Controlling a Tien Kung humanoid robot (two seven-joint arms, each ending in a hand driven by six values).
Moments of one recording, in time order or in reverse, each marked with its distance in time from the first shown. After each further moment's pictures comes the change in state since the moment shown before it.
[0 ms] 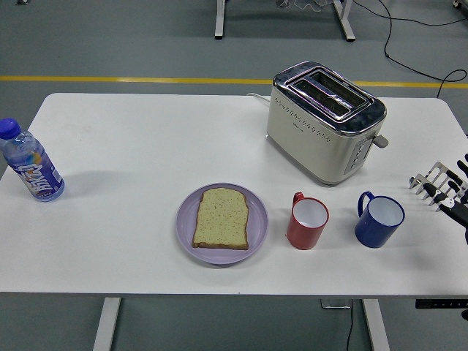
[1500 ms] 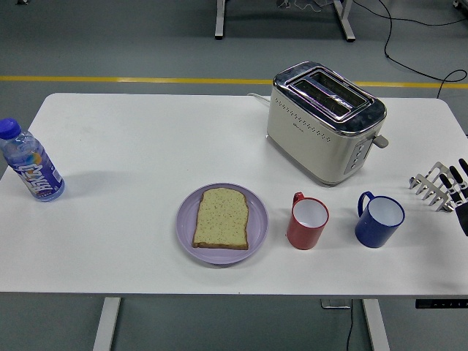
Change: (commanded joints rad) left arm -0.002 0.001 0.024 0.001 -0.035 -0.004 -0.013; right arm 0.084 0.039 0.146 -0.052 0.665 0.153 -0.247
